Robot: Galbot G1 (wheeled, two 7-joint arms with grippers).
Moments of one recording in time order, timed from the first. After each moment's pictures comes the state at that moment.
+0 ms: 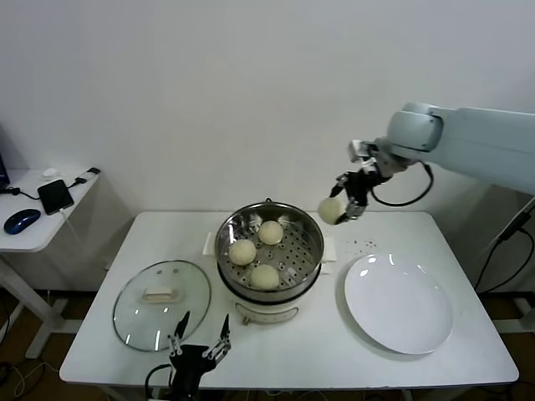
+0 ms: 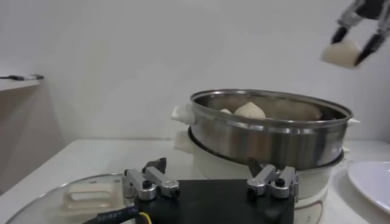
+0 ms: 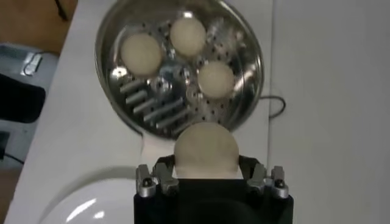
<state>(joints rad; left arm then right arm) 1.81 -1.47 -0.37 -2.14 -0.03 0.01 -0.09 0.98 0.98 -1.76 1.40 0.88 -0.26 -0.88</state>
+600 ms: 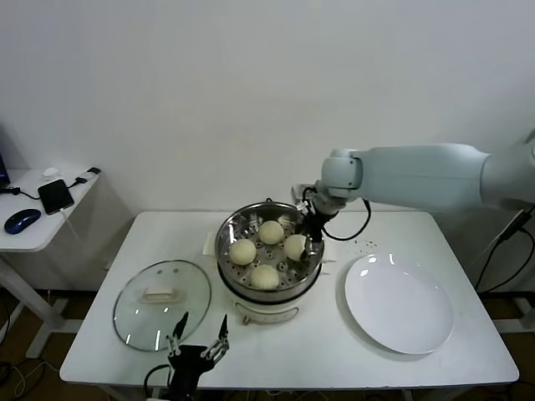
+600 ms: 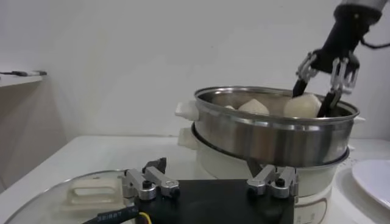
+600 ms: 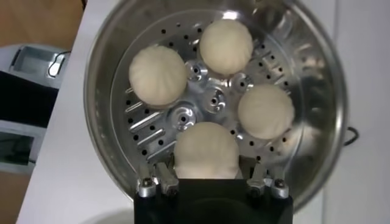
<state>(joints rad) 1.80 -1.47 -0.37 -2.13 -0.04 0.01 -0.09 0.77 1.17 -1.78 1.31 0.90 -0.32 -0.78</state>
